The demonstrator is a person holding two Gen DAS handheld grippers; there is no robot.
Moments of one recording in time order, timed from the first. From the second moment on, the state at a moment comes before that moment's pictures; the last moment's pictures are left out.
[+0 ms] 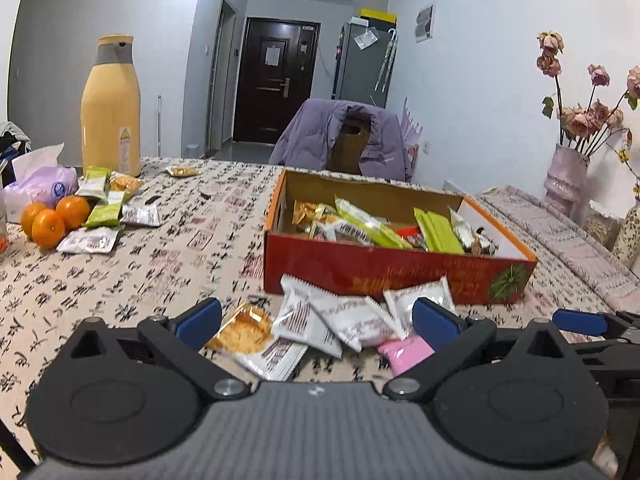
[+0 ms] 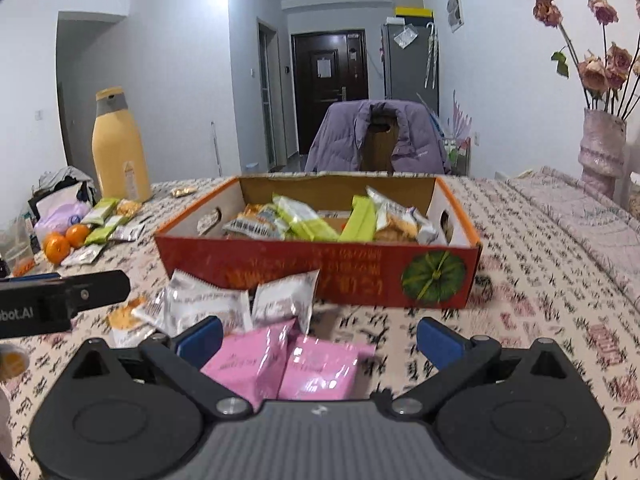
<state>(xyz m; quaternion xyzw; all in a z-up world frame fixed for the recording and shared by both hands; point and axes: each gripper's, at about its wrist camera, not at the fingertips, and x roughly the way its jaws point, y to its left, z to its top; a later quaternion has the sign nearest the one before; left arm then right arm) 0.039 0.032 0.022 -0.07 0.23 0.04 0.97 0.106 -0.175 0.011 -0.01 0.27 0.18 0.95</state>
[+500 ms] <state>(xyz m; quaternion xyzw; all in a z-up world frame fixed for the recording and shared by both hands) 0.029 0.055 0.001 -0.08 0.26 0.05 0.96 0.103 -0.128 -0.013 -0.07 0.27 0.18 0.94</state>
